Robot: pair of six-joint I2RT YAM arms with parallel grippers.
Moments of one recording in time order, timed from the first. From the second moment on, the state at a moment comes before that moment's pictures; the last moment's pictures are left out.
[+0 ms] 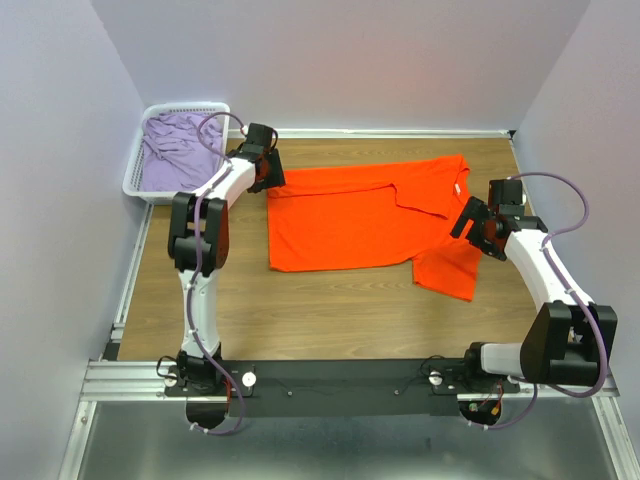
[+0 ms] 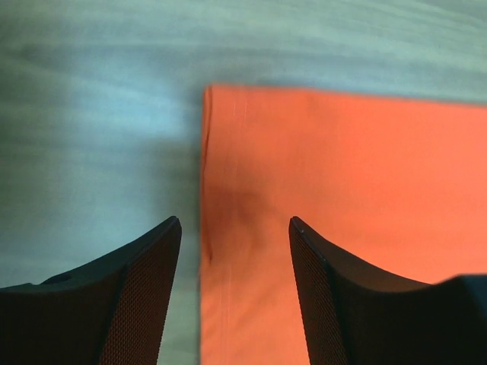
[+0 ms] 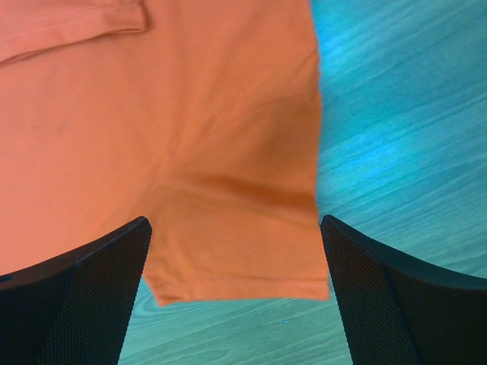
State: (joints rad) left arm -0.21 2.25 1.83 -0.51 -0.10 -0.40; right arm -0.06 1.30 0.92 -0.59 0.12 0.42
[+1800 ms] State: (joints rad) left arm -0.39 1.51 0.79 -0.35 -0.11 -0.68; right arm 0.04 1.40 1.00 -0.66 0.19 0.42
